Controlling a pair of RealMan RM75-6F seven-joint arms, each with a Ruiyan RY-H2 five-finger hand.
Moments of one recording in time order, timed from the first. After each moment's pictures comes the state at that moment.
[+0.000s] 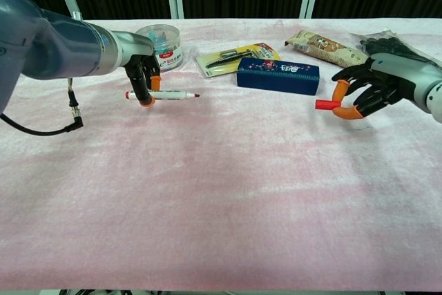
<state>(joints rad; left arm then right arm) -1.14 -1.67 -0.37 -1.52 0.01 1.15 1.02 0.65 -1.48 0.20 -1.54 -0.90 0.91 0.08</state>
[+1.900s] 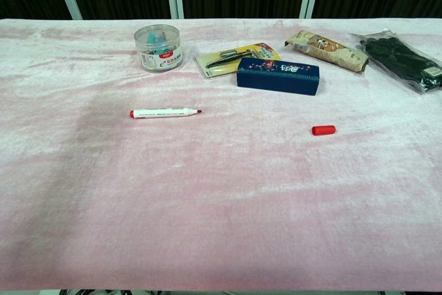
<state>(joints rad) -0.41 -1.02 0.13 -2.06 1.26 1.58 0.51 0.13 -1.05 0.07 -1.50 -1.41 1.36 0.41</state>
